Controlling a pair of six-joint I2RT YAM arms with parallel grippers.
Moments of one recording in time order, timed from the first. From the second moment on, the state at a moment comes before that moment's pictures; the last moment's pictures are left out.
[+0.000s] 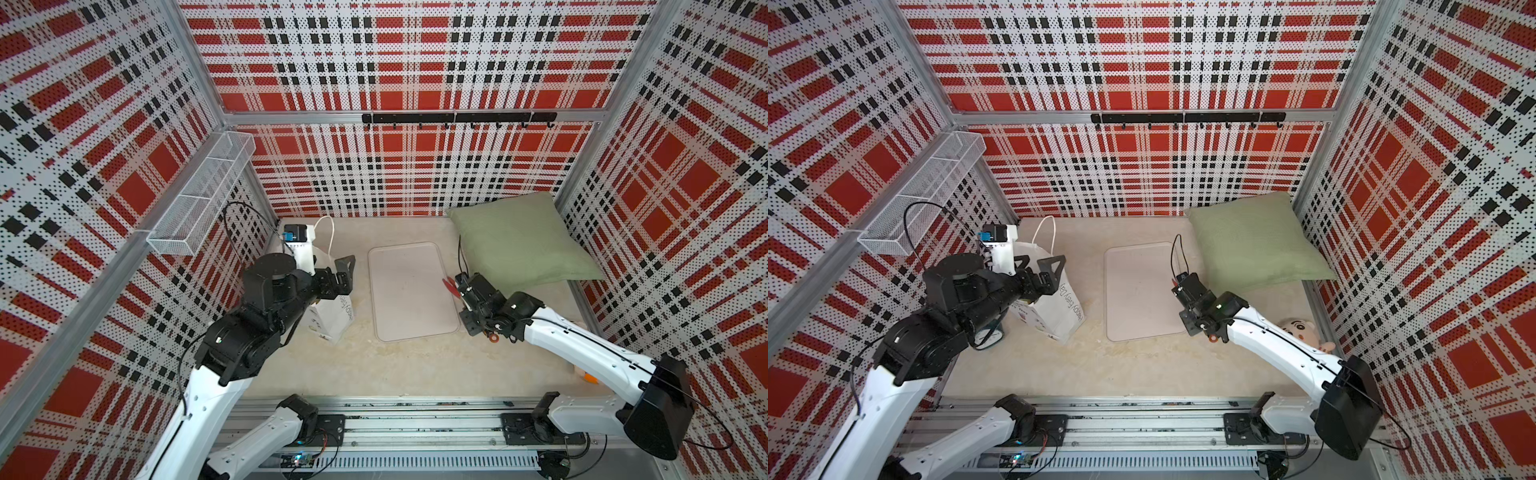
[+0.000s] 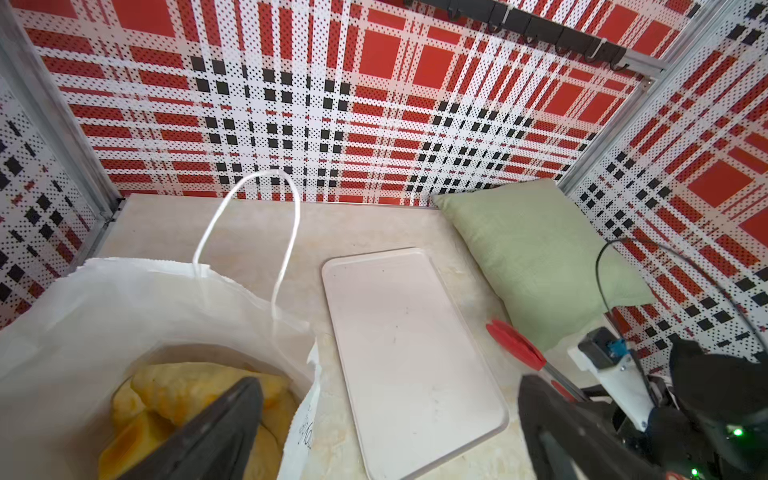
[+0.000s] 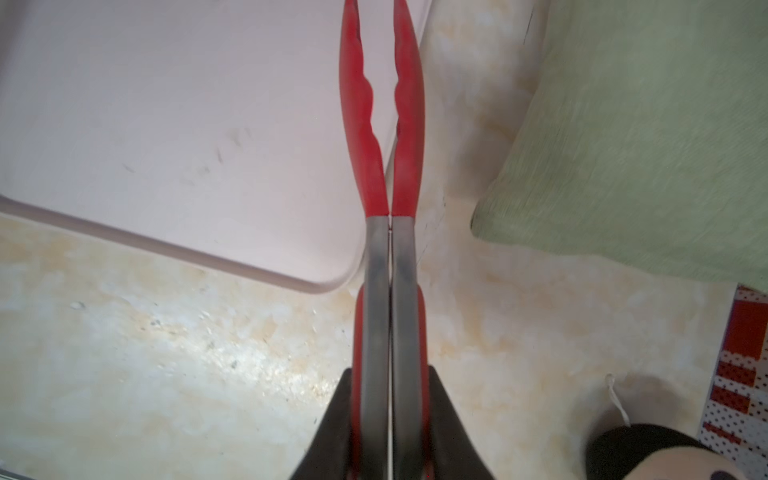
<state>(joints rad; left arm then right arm) -0.49 0.88 1.33 -0.78 -0.15 -0.32 0.74 1.28 0.97 -0.83 0.33 0.21</state>
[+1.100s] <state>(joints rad) -0.50 0.90 1.19 -0.61 -0.15 -0.29 0.75 1.92 1.21 -0.30 0.27 0.27</state>
